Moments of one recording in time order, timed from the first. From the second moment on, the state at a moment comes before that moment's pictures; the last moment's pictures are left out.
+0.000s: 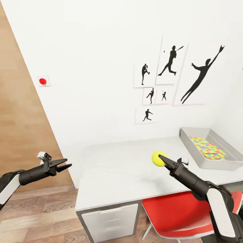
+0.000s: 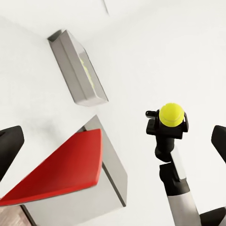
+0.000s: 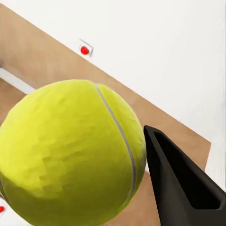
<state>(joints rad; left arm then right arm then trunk) -0.60 0.56 -0.15 -0.90 0.88 0.85 -1.28 -0.29 -0.06 -0.29 -1.59 -0.85 0.94 0.78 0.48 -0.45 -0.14</state>
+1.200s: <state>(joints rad) -0.60 0.56 -0.15 -0.90 0.88 0.85 -1.28 -0.29 -0.06 -0.31 -1.59 -0.85 0.94 0.78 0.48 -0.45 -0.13</state>
